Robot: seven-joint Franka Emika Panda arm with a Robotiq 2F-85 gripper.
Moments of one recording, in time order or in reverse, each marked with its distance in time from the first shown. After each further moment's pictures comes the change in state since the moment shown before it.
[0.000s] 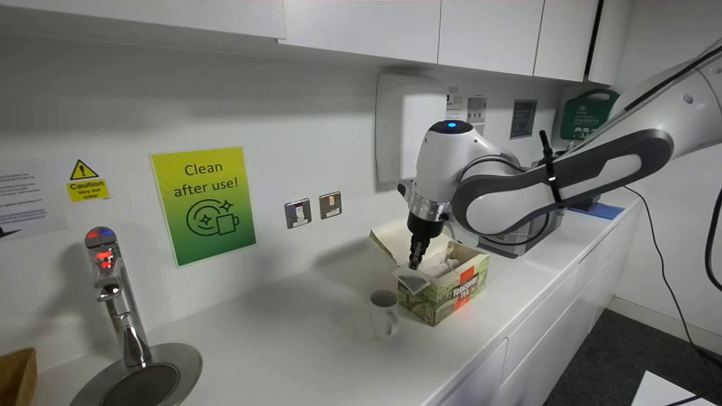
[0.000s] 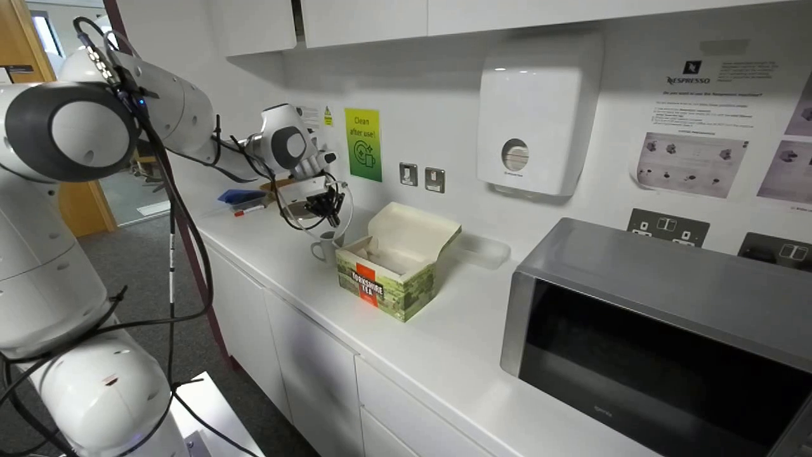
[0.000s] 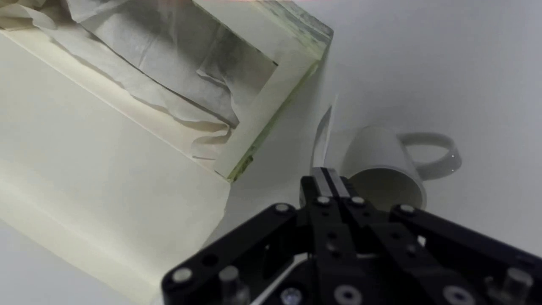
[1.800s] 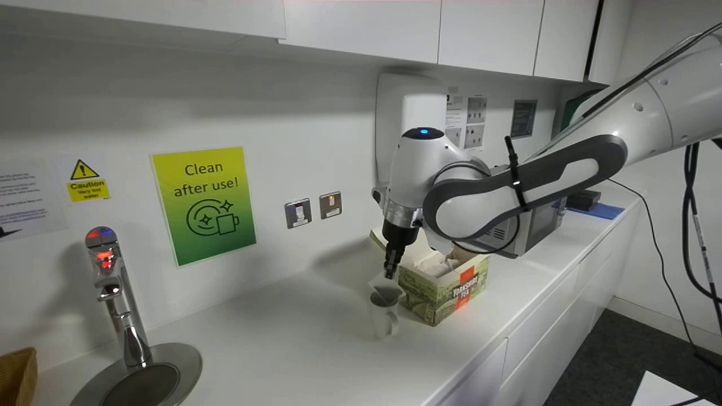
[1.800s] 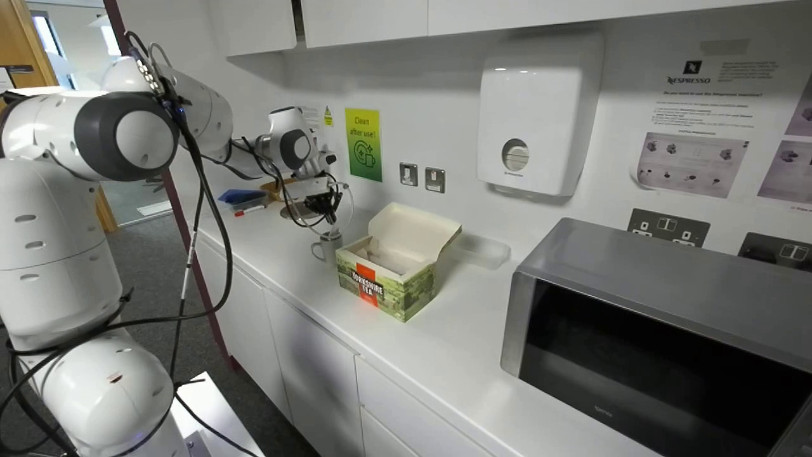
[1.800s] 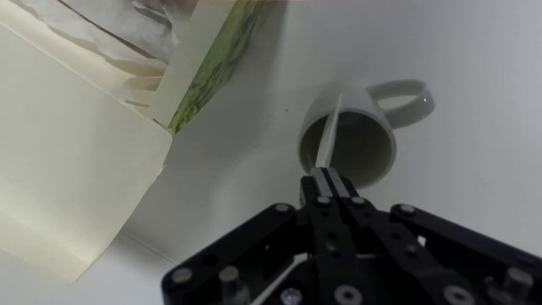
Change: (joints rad) arm 0.046 0.145 0.005 0.138 0.034 0.001 -0.004
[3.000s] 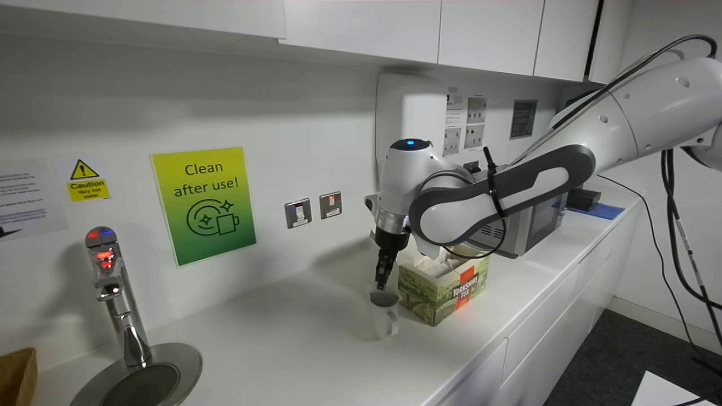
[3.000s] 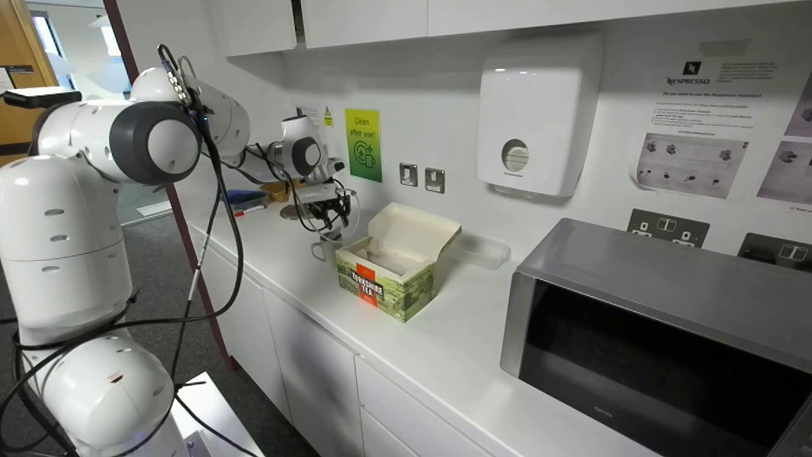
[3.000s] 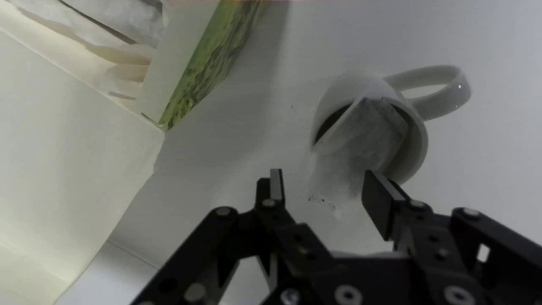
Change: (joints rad) arm 0.005 0.091 -0.016 0.068 -0.004 0.000 0.000
